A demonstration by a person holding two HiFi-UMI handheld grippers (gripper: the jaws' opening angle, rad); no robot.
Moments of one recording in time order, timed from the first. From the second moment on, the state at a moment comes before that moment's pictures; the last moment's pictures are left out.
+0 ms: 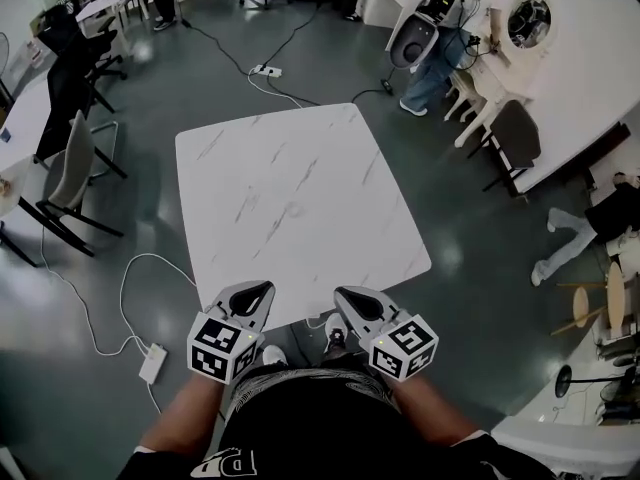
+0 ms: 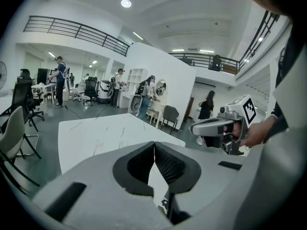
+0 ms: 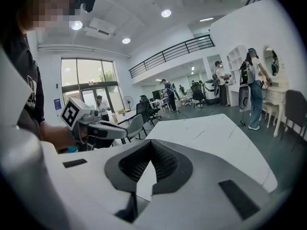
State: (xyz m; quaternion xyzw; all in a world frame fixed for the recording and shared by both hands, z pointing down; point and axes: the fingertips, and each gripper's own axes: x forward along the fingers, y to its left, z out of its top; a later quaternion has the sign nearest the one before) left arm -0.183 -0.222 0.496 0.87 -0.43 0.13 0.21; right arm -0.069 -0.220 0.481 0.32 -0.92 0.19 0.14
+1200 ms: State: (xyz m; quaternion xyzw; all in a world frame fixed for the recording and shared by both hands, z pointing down) left arm -0.130 -0.368 0.596 0.79 -0.51 0.27 0.19; right arm 0.032 -0.305 0.518 0.30 -0.92 0.23 0.14
